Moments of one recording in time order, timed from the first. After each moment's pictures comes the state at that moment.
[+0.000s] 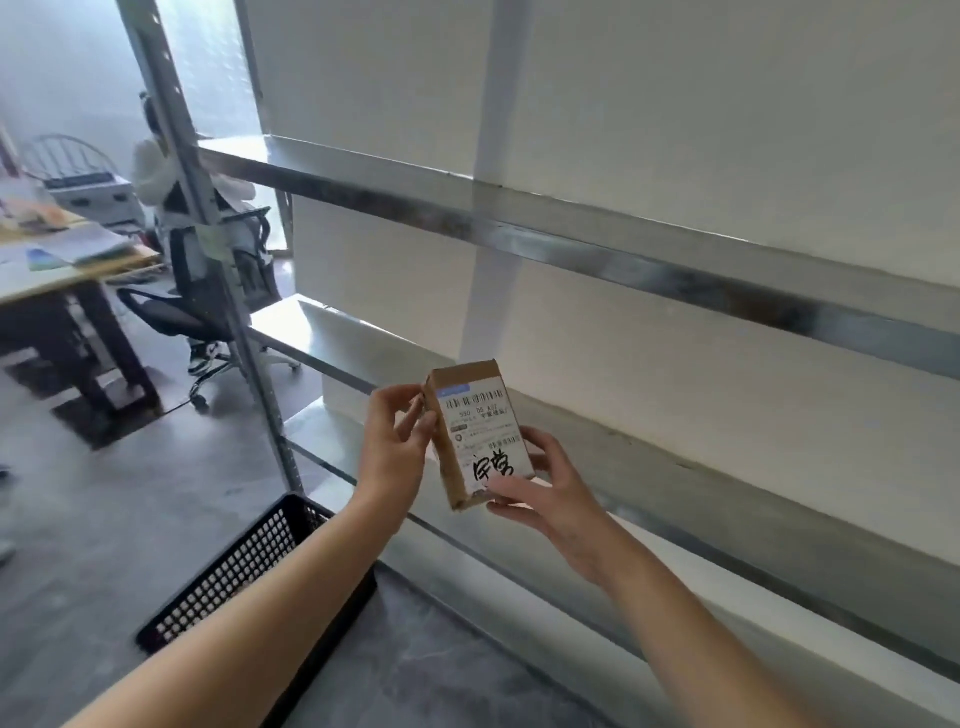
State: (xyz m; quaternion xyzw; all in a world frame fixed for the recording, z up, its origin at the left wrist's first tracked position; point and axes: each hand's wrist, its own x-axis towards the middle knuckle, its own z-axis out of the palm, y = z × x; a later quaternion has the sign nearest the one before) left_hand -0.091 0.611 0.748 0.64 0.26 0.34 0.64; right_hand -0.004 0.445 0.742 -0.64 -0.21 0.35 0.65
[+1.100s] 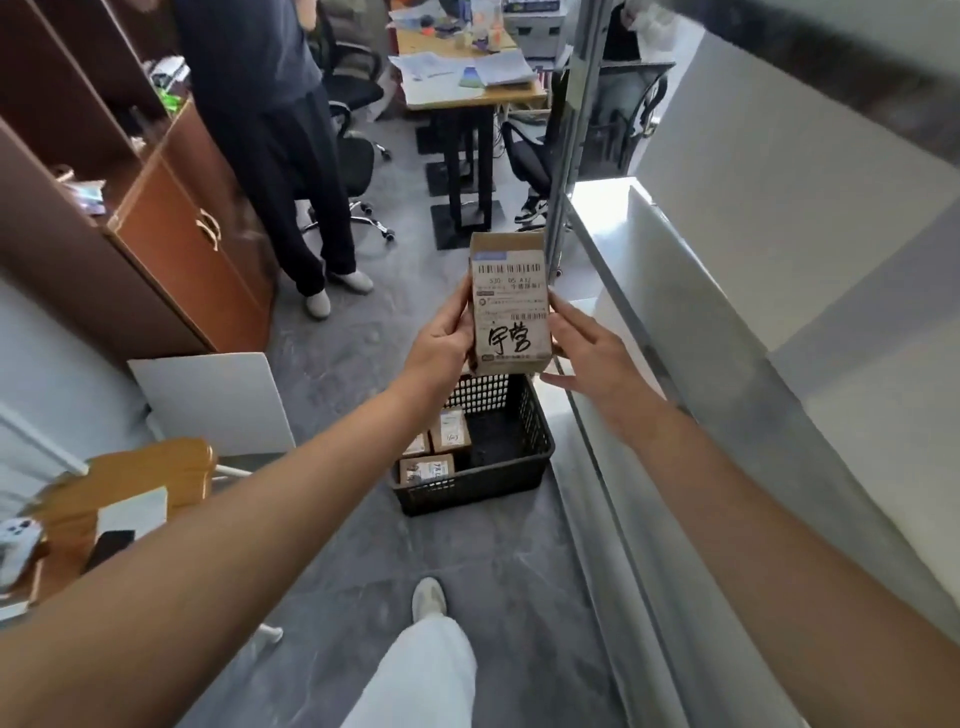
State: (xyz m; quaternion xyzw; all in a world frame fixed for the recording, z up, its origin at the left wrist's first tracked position) left_hand -0.146 0.723 0.682 0.49 0.47 0.45 0.58; right_hand 0.028 0.691 0.707 -0.55 -0.47 0.53 0.44
